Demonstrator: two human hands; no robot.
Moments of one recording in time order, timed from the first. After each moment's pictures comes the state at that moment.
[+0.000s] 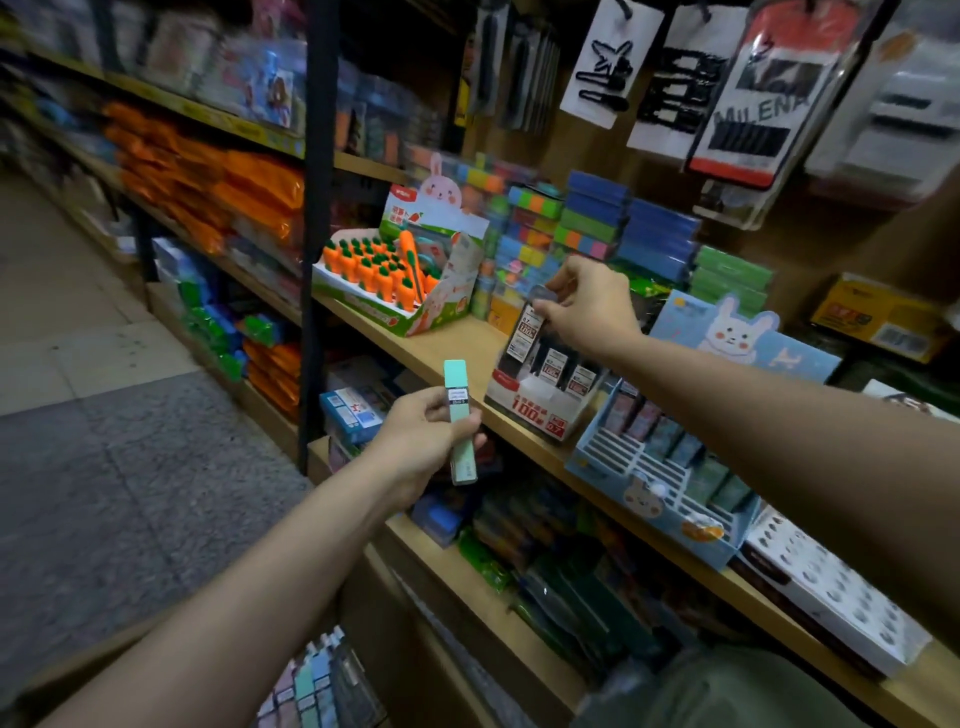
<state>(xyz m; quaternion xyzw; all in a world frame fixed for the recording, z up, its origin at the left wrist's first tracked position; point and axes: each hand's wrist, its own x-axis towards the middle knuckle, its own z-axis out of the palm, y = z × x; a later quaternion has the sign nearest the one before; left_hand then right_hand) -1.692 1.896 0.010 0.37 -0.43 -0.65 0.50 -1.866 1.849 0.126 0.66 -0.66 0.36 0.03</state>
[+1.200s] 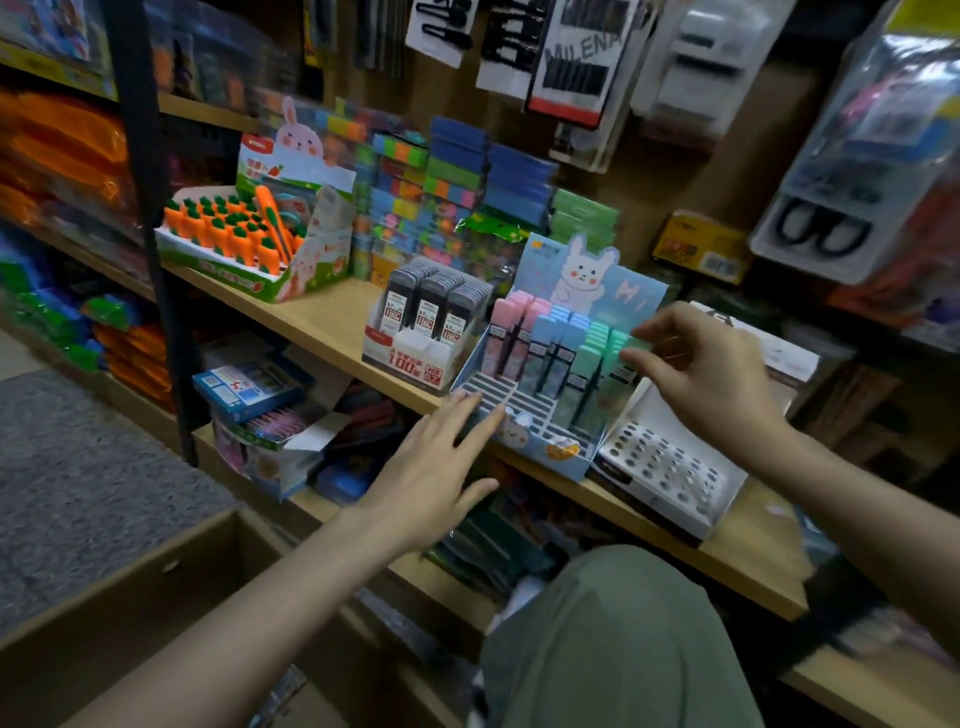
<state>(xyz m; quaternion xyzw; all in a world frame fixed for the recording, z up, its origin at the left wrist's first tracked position) -1.781 1.958 -0.032 0.31 -0.92 -0.06 0.22 -2.012 2.049 0.110 0.64 -0.67 0.36 0.13</state>
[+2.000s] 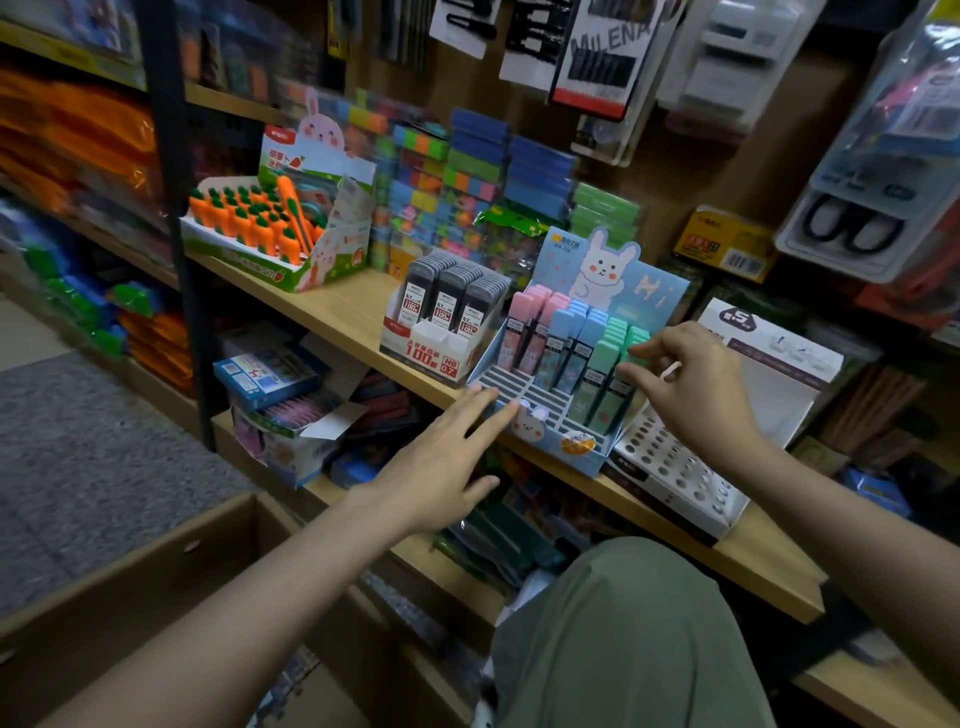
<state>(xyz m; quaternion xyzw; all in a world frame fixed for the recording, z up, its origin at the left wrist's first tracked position) -1.776 1.950 -0.031 0.27 -0.93 -0.12 0.21 -2.008 2.031 0.087 0.61 -0.71 0.32 0.16</state>
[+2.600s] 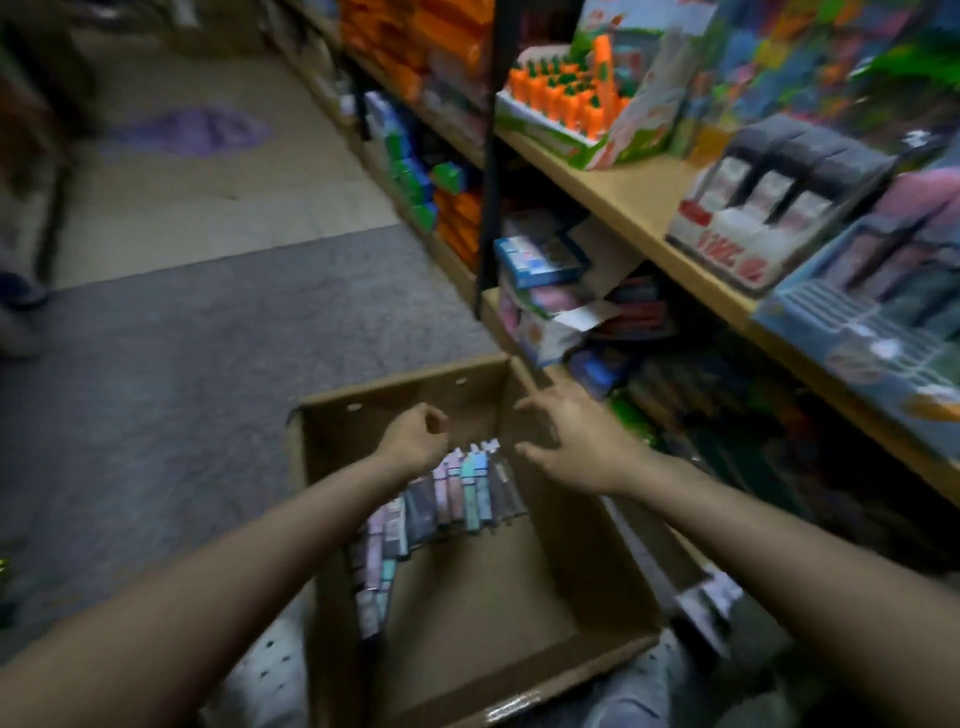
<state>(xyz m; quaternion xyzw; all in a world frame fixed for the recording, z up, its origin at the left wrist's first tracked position) -1.571 2.009 -0.152 0.75 -0.47 -0.39 0.25 -1.773 1.995 -0.076 0.86 -0.47 0.04 -0.21</state>
